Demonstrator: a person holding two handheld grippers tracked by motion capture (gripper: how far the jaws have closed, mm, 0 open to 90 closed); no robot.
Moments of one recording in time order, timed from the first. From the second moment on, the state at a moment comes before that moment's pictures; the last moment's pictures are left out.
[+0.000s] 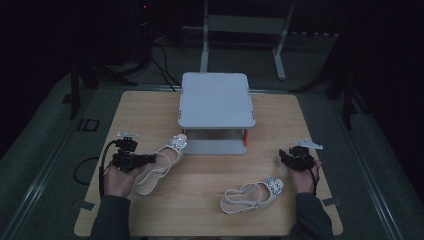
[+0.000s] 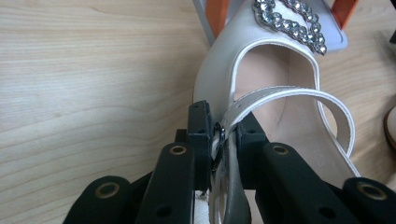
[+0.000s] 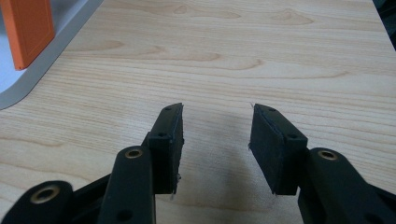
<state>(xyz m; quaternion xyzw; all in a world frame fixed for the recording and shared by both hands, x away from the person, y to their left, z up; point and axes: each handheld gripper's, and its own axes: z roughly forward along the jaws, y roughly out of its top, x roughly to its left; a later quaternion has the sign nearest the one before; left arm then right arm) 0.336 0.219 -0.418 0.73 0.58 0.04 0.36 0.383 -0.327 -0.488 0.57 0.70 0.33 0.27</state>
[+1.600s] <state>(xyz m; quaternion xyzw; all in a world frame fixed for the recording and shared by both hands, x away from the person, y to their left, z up) 0.372 0.249 -0.342 0.56 0.68 0.11 0.46 0.384 -0.329 -0.490 0.58 0.69 0.33 0.28</state>
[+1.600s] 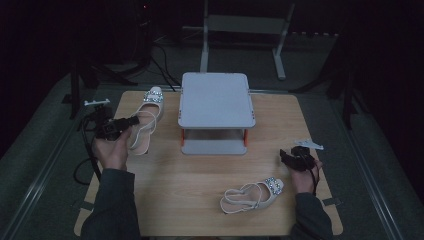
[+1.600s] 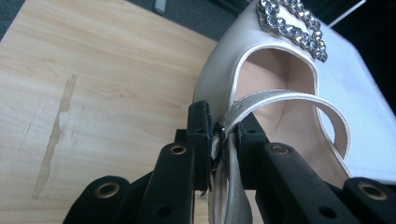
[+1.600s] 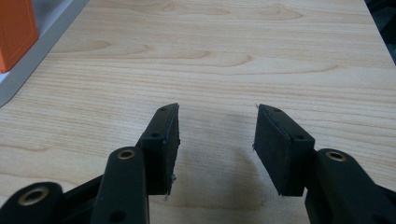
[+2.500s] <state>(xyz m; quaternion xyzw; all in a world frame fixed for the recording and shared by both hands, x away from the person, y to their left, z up) 0.433 0.199 -0.282 0.51 0.71 0.07 0.49 0.384 -0.329 -0.490 0.59 0.69 0.33 0.28</state>
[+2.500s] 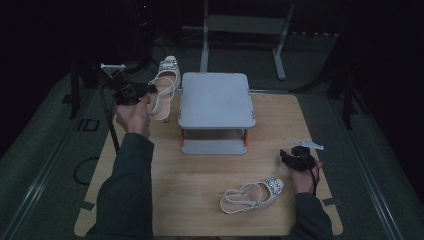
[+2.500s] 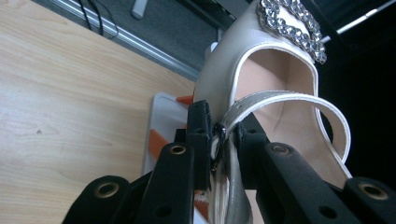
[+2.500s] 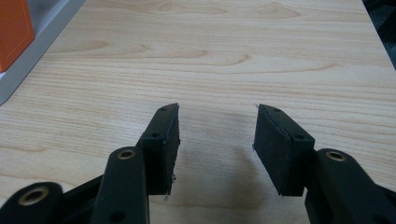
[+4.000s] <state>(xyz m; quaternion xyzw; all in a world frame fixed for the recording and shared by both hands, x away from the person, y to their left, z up) 0.505 0.070 -0.293 0.53 0.75 0.08 0.39 0.384 -0.332 -0.491 0.59 0.68 0.34 0.27</state>
